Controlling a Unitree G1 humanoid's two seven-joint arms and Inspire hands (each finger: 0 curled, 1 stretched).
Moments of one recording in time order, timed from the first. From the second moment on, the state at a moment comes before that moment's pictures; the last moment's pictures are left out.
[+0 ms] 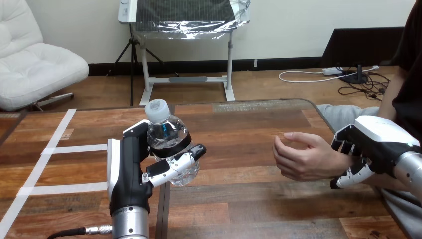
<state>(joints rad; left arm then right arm) 0.10 -0.04 -0.10 0.06 0.29 -0.25 0.29 -0.32 -0.75 0.19 0.43 -0.59 -0.13 0.24</state>
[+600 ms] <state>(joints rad) 0.10 -0.04 -0.10 0.06 0.29 -0.25 0.29 -0.32 -0.75 0.20 0.44 -0.62 -0.10 0.27</state>
